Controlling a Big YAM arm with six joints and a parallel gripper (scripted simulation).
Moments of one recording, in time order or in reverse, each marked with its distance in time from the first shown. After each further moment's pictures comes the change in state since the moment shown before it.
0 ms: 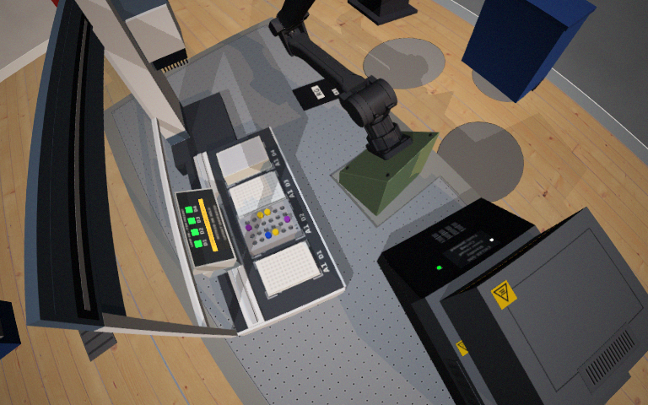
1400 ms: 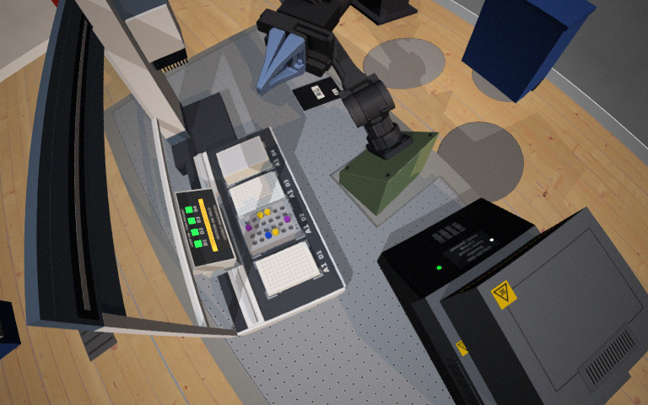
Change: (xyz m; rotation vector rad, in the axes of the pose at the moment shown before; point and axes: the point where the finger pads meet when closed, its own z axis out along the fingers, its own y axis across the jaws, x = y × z) arm 0.114 0.127 0.051 -0.226 0.420 0.223
